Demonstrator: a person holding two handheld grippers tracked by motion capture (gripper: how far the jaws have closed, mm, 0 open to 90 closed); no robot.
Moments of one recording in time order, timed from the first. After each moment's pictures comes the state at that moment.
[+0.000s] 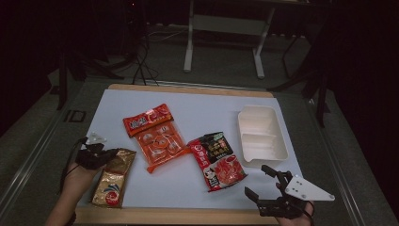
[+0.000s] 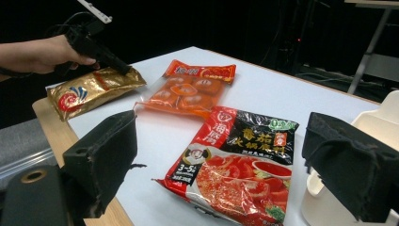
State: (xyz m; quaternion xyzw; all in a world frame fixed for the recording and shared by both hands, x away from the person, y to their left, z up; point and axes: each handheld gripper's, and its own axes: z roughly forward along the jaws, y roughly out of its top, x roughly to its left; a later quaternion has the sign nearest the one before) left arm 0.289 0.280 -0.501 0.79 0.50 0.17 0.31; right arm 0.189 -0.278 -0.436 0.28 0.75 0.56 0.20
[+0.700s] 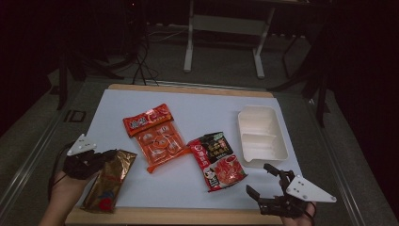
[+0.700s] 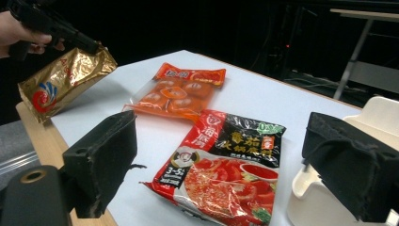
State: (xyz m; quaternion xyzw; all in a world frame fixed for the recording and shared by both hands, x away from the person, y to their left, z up) left arm 0.239 0.271 -0.448 0.77 0.46 0.19 0.40; right arm 0.189 -0.280 -0.436 0.28 0.74 0.56 0.22
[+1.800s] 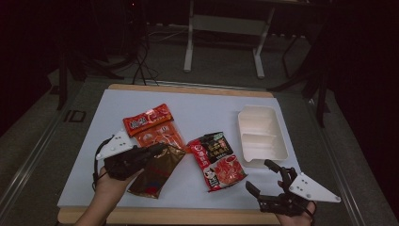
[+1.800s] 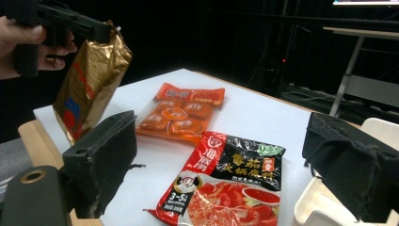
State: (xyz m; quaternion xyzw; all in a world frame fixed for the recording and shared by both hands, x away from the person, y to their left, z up) left arm 0.233 0.158 -0.395 0.75 0.33 0.16 0.56; right arm 0.188 -0.274 -0.420 0.28 0.72 0.59 0.23
